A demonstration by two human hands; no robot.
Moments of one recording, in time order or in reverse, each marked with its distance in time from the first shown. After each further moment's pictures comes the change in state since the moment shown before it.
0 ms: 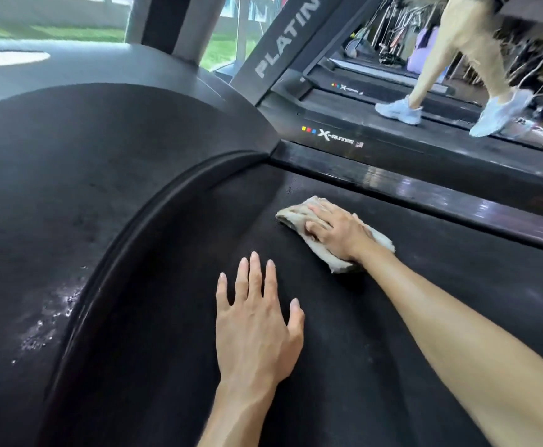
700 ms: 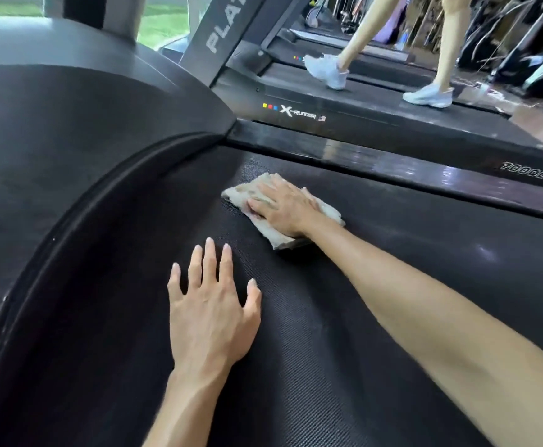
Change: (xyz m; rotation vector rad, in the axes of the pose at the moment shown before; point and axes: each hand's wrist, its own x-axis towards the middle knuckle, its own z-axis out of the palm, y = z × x) left_hand 0.001 0.003 -0.010 0.030 -0.030 -0.012; right_hand -0.002 -0.021 0.002 -0.043 -0.015 -0.029
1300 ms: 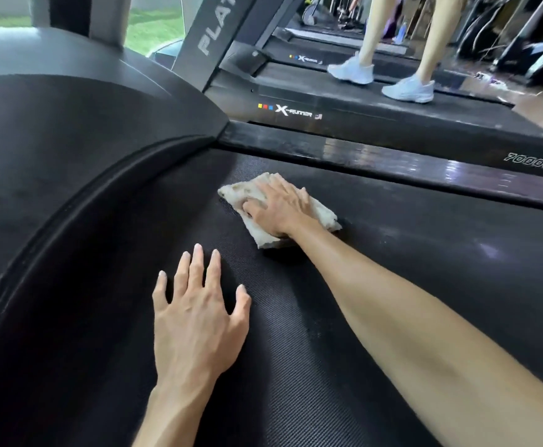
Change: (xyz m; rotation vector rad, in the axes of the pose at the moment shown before) left_hand 0.002 0.002 -0.003 0.037 -0.025 -0.026; right_hand -0.005 -0.017 -0.004 0.079 0.010 0.159
